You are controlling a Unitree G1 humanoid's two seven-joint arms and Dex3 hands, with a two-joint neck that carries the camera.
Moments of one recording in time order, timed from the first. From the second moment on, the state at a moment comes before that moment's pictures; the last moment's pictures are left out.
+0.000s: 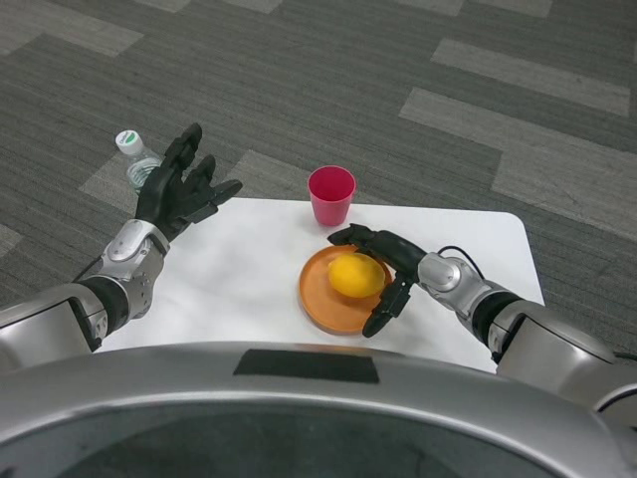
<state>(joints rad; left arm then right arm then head) -0.46 0.38 -0.96 1.11 -1.32 -0.77 -0.26 -0.48 -0.26 0.93 1.17 0.22 -0.54 0.14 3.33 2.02</state>
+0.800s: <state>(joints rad) -0.46 0.38 -0.95 1.11 -1.32 -0.78 -0.26 -0.33 -0.29 0.63 0.99 0.22 -0.68 0.13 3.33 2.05</state>
